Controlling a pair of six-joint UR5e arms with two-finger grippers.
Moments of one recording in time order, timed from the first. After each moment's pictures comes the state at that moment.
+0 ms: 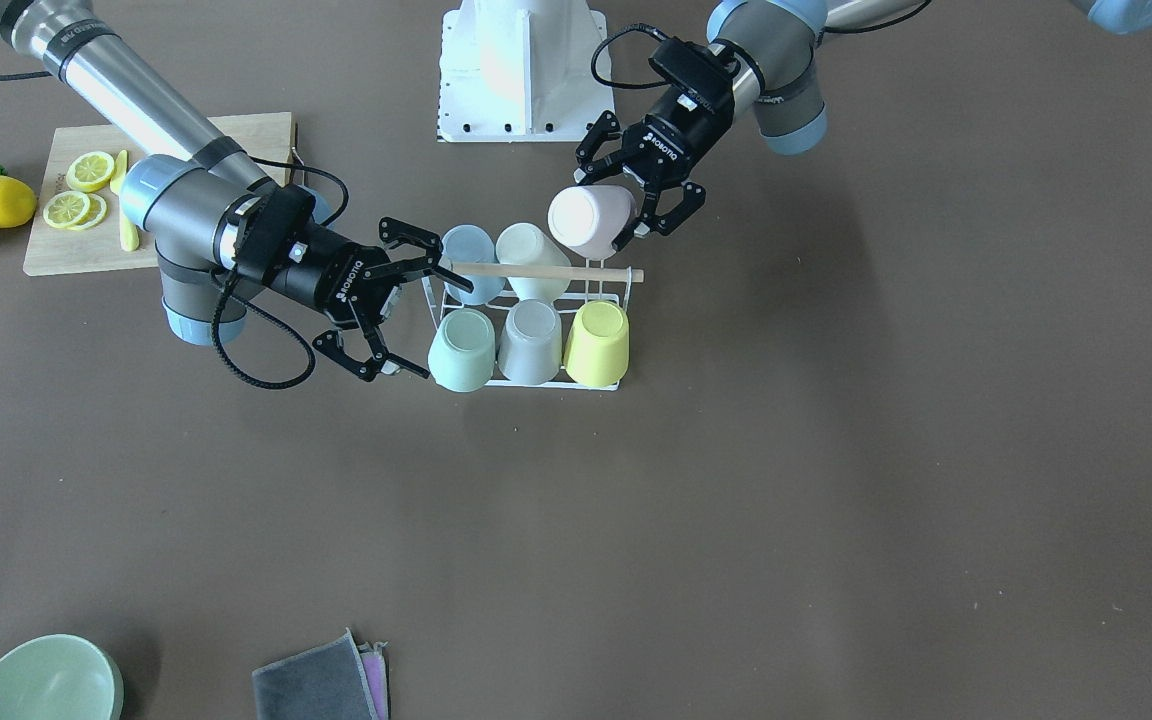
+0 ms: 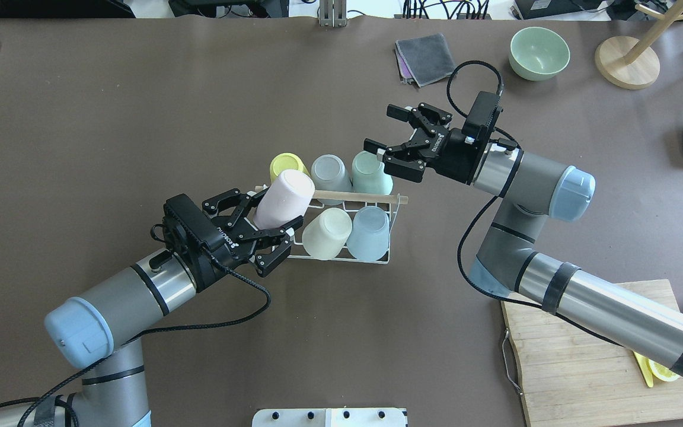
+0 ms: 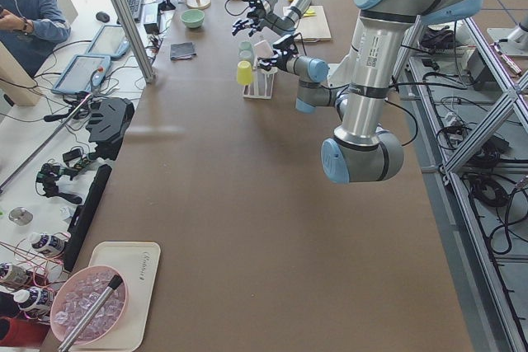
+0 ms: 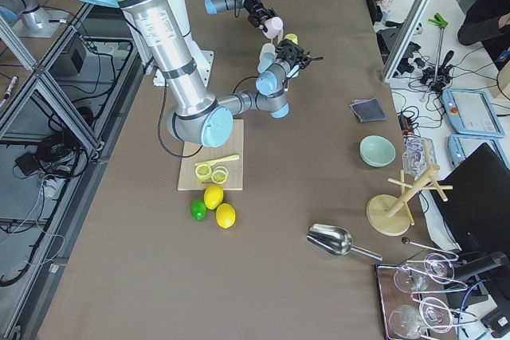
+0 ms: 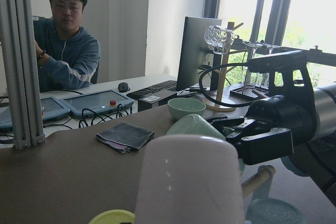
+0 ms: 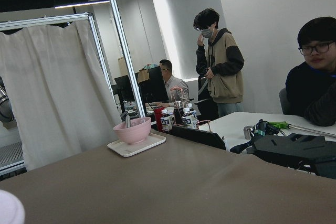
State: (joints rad) left arm -0.29 -1.91 -1.71 -2.97 -1.13 -0.47; right arm 0.64 -1.00 1.18 0.39 1.60 0.64
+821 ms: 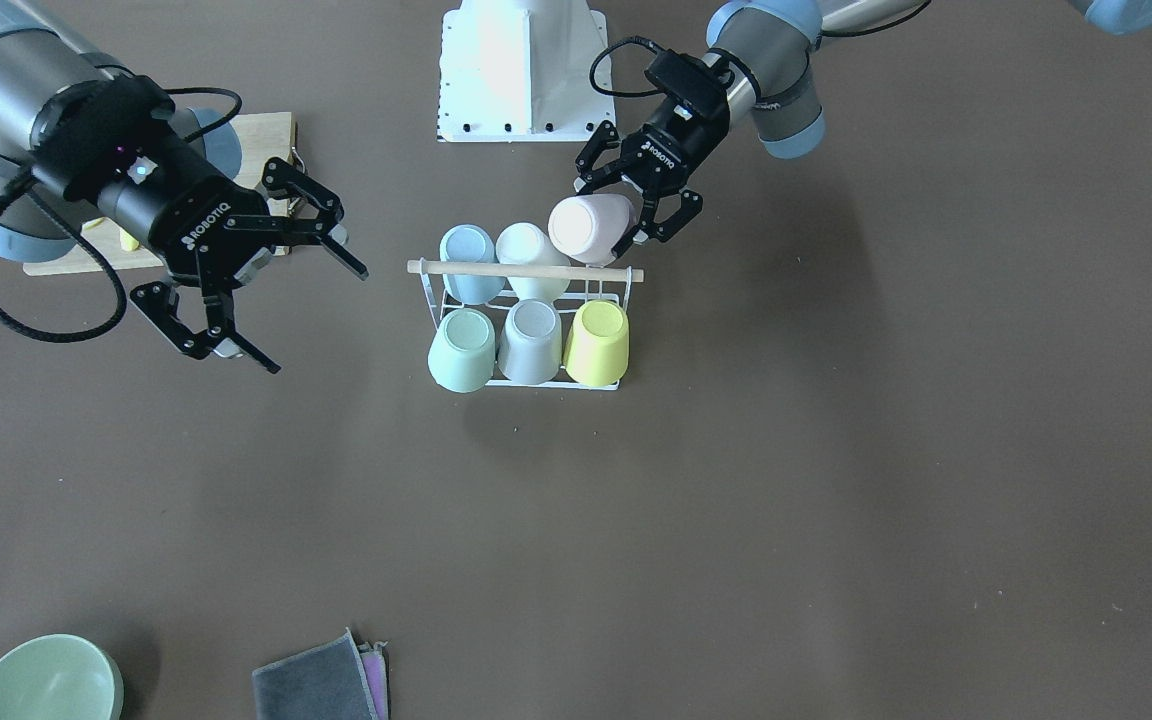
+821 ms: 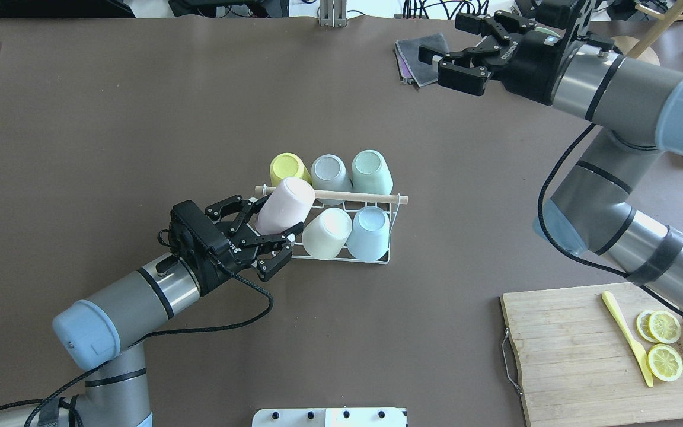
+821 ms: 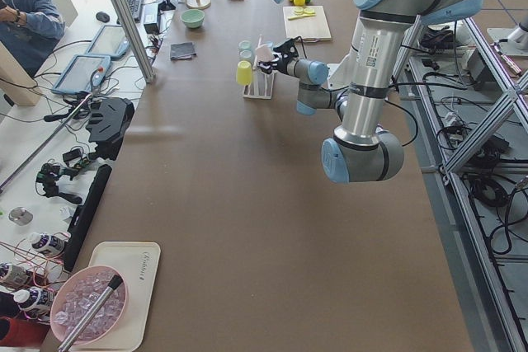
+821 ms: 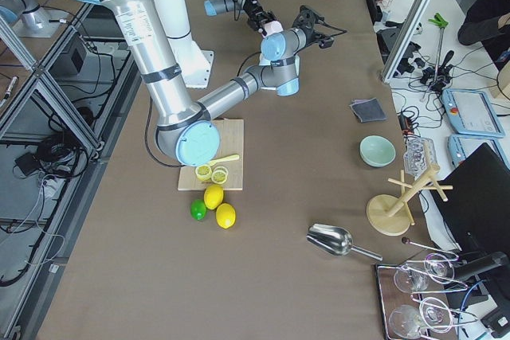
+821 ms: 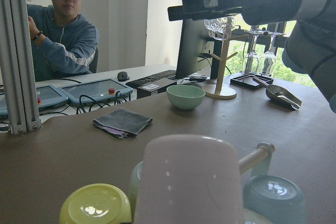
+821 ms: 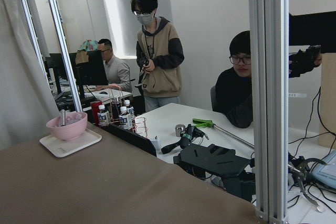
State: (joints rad) left arm -0.27 -1.91 -1.68 -2.97 -1.13 -0.47; right arm 0.84 -1.18 1.68 -0.20 1.68 0.66
